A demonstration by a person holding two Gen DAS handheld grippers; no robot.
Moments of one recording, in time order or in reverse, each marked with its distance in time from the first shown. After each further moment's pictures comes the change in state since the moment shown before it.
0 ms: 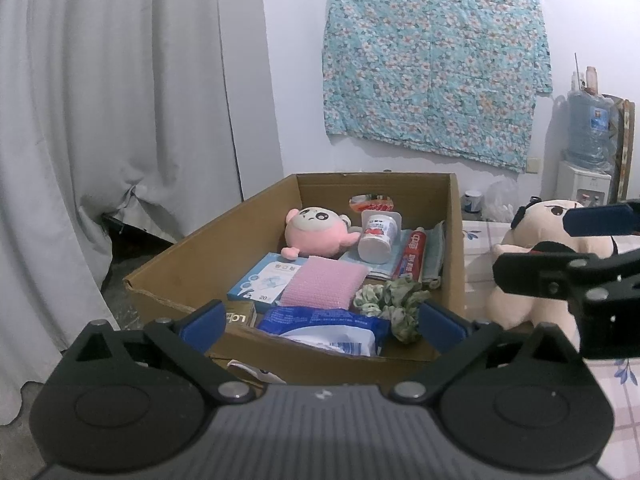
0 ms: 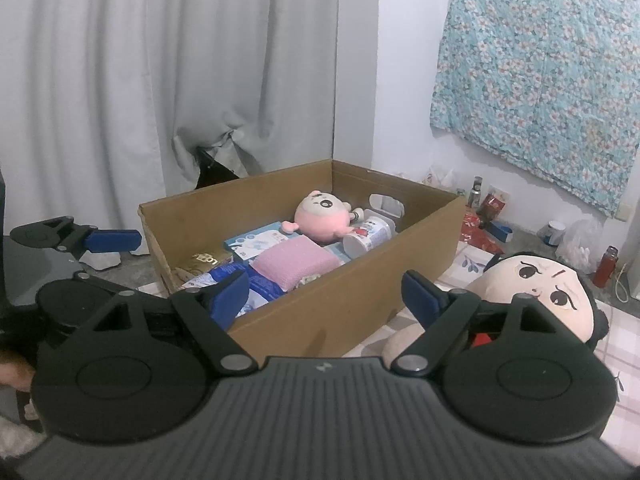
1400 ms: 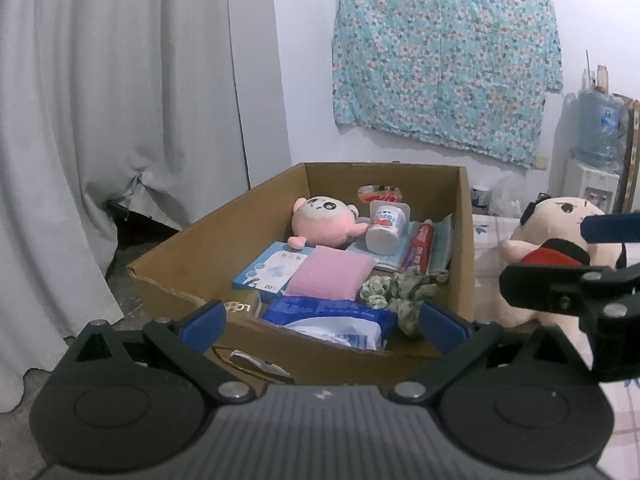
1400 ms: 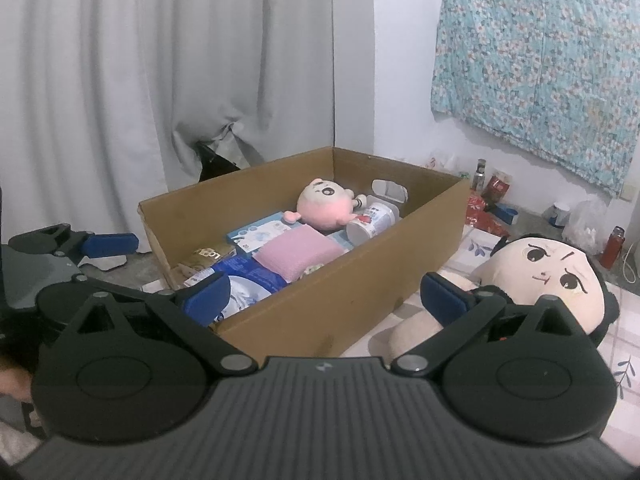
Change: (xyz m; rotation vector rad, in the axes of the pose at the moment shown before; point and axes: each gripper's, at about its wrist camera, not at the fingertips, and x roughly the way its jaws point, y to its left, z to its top) left arm 0.002 -0.008 0.000 -0.014 0.036 0.032; right arm 0.009 -0.007 -0.003 0.045 0.033 0.016
